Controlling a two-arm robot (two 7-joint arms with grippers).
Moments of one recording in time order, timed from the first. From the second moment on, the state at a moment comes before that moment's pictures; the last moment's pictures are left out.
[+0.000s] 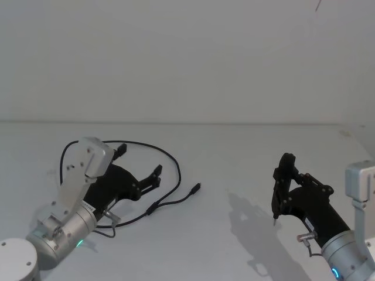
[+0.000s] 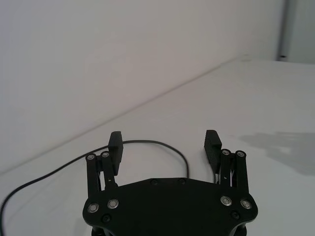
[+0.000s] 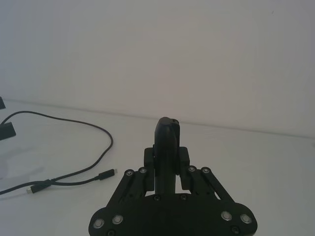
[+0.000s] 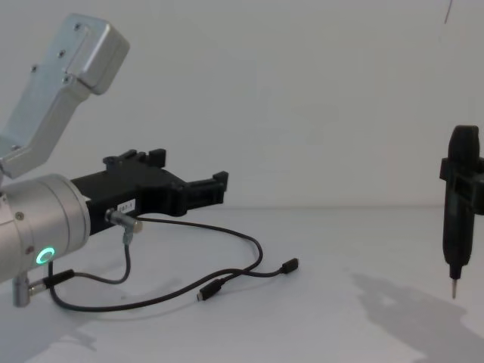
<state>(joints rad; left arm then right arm) -0.27 0.39 0.46 -1.58 -0.27 -0.02 -0.16 -0.01 0.34 -0.23 -1.77 0.29 0.03 0.07</state>
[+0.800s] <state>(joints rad) -0.33 0.45 0.47 -1.49 -0.49 0.04 -0.55 -0.01 0.34 -0.23 -1.77 0.29 0.03 0.07</state>
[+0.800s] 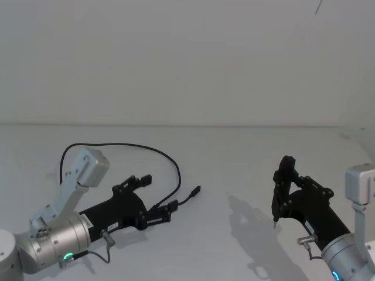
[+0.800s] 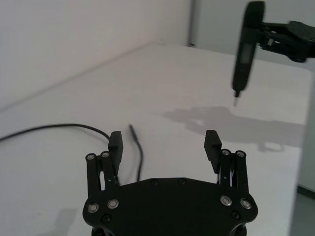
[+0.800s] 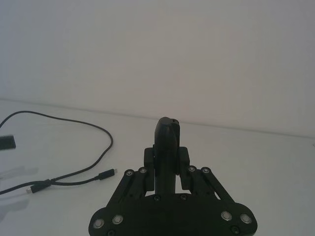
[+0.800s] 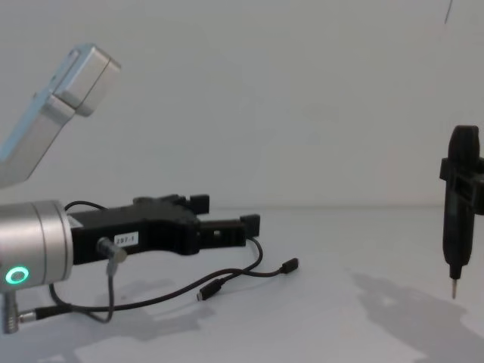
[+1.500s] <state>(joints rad) -0.40 0.51 0.51 -1.43 -0.59 0.14 -0.76 -0.01 0.34 -0.23 -1.77 0.29 0.03 0.07</state>
